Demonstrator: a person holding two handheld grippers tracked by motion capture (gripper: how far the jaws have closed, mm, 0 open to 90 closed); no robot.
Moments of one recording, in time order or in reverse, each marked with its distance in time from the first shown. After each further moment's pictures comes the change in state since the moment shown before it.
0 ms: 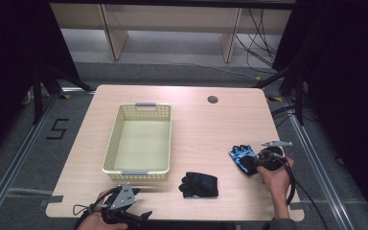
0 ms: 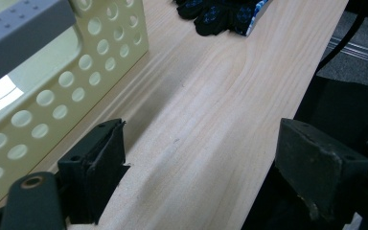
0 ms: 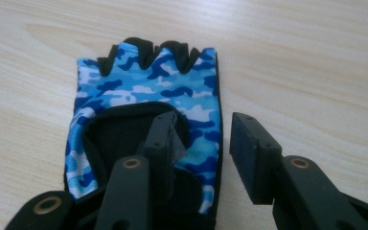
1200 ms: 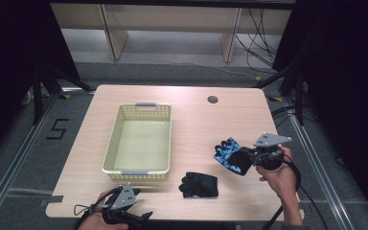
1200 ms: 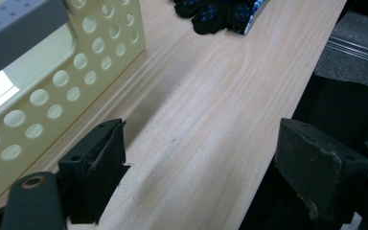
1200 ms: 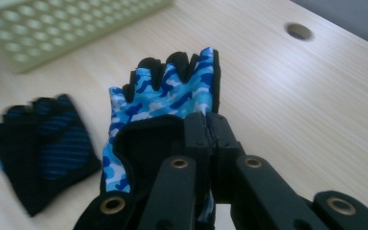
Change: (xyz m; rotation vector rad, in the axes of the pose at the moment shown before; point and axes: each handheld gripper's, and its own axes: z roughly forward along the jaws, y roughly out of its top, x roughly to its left) left arm -0.001 0.000 0.002 0.018 -0.008 -0.003; right arm 0.047 0.034 -0.067 -0.213 0.241 -0.429
